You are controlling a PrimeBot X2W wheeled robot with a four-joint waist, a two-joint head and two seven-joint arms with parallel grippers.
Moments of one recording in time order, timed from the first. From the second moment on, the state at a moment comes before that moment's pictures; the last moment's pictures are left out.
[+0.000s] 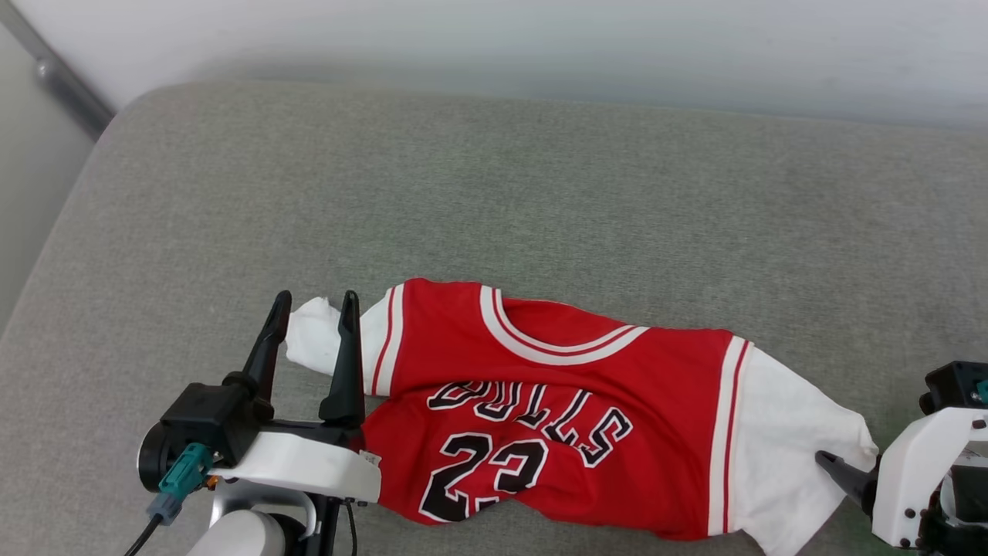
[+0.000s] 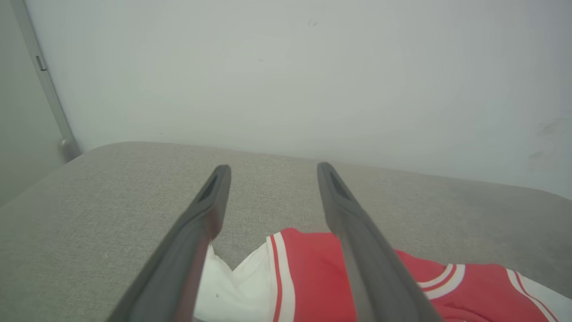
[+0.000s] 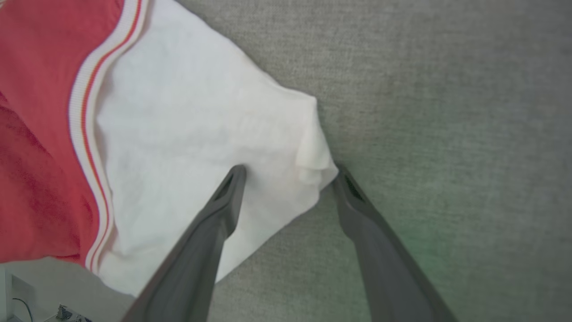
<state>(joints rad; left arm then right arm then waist) -0.17 0.43 -0.49 -0.14 -0.61 0.38 -0.25 -0.06 -0.24 -0.13 0.07 0.45 0.13 0.86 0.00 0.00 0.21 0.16</state>
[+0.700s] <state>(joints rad) -0.18 0.55 -0.37 0.02 -0.77 0.25 -0.11 -0.09 -0.28 -0.12 0.02 0.44 0.13 0.78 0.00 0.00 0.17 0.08</state>
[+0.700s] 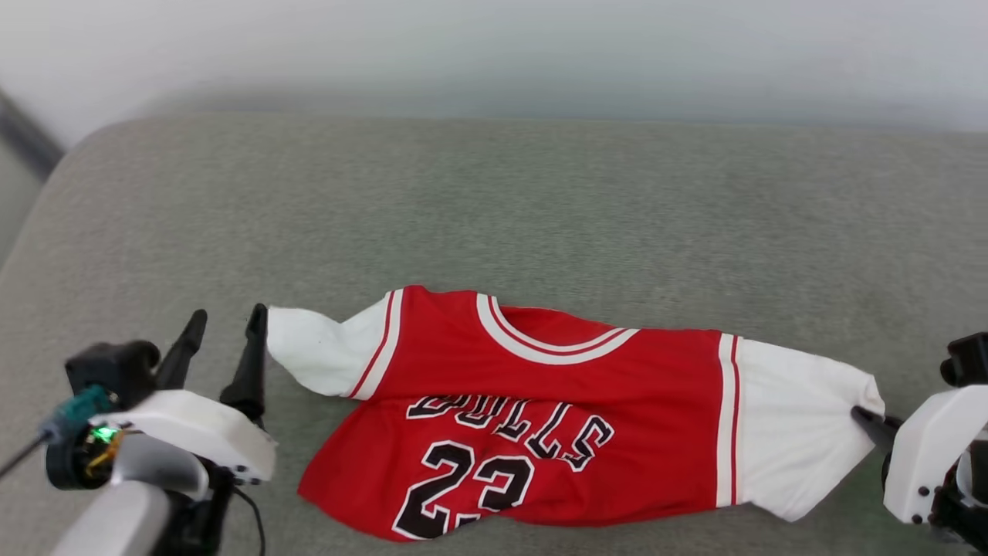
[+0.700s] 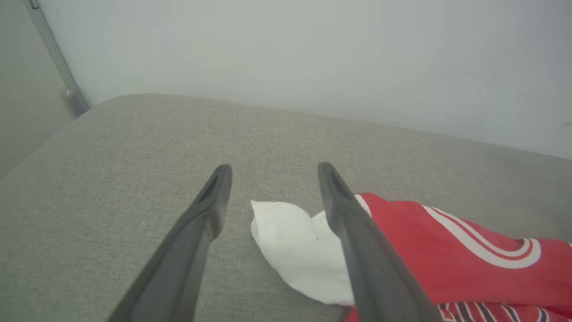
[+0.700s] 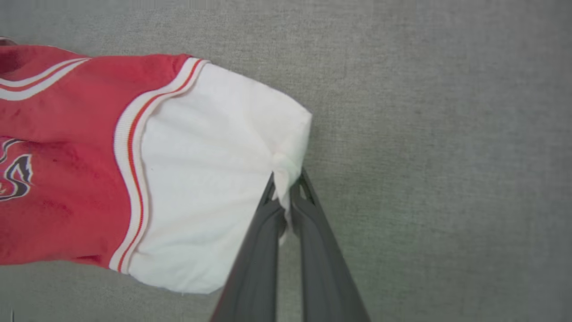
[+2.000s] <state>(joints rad) -0.55 0.71 -0.51 0.30 -0.98 0.07 0.61 -0.22 -0.27 -0.10 0.00 0.42 0.13 0.66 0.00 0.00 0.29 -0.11</state>
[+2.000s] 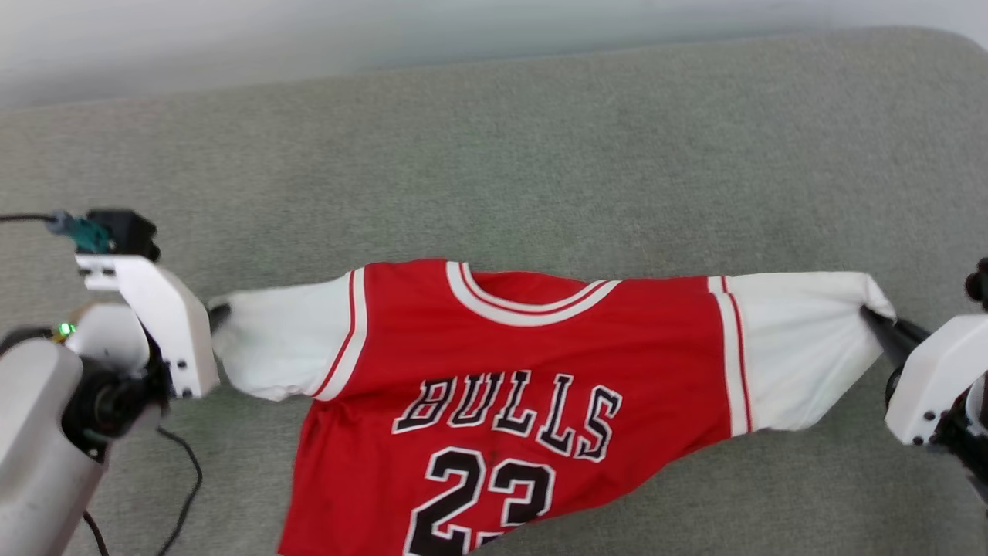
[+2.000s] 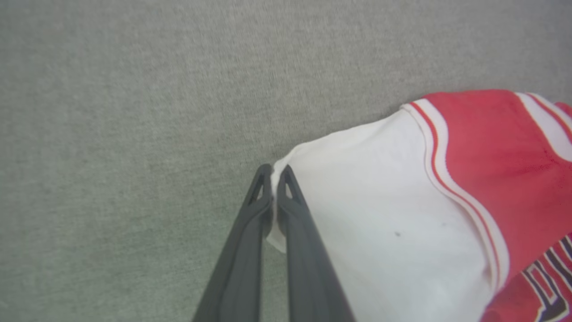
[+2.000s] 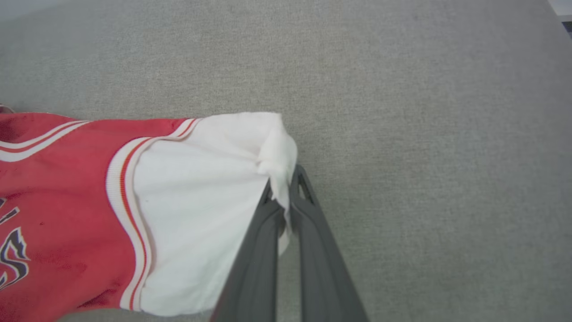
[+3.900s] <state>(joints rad) -1.52 0.52 -0.43 0.68 -0.63 0.07 -0.13 -1.57 -0.39 0.26 0.77 0.33 0.13 -0.04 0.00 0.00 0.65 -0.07</state>
